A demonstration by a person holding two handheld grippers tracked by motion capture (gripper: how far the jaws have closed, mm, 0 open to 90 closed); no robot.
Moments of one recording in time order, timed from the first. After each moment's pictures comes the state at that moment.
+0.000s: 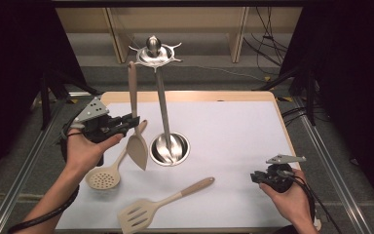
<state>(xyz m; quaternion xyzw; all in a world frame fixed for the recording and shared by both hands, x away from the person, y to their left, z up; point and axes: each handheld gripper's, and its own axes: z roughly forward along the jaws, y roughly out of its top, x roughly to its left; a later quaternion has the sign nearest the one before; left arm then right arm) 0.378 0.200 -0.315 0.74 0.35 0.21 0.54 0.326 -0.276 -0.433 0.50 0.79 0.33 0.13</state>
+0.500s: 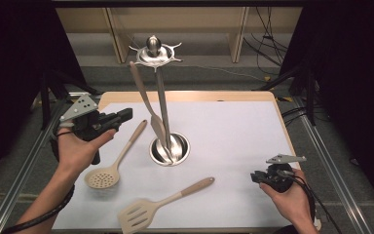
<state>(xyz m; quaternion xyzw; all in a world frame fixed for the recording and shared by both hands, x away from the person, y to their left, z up) 0.365 0.208 -0.292 0.70 0.35 0.22 0.58 0.325 -0.275 -0.432 0.51 0.79 0.32 0.12</state>
